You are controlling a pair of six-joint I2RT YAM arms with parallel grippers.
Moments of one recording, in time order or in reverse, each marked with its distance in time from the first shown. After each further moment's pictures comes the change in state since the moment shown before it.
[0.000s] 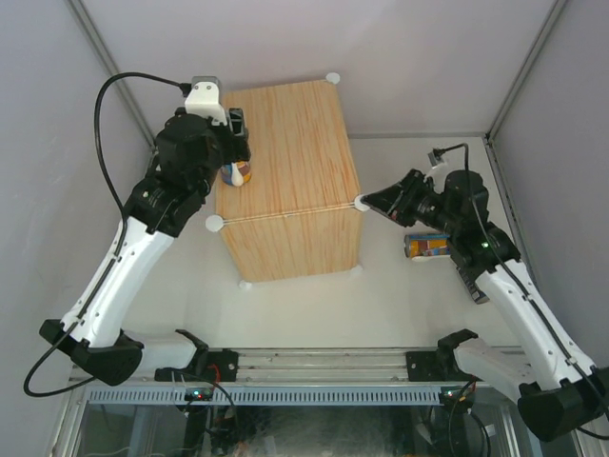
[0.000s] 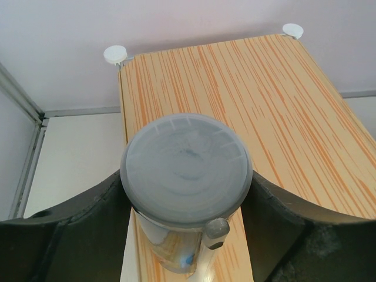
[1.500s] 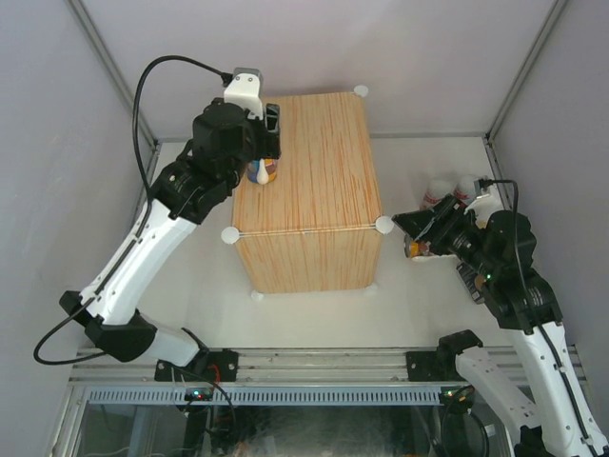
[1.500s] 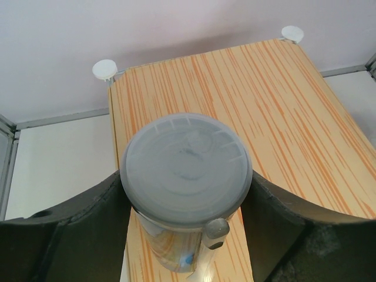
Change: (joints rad) left arm -0.163 0.145 0.189 -0.105 -0.047 0.002; right arm -0.114 -0.348 -0.056 -0.277 0.096 -0.127
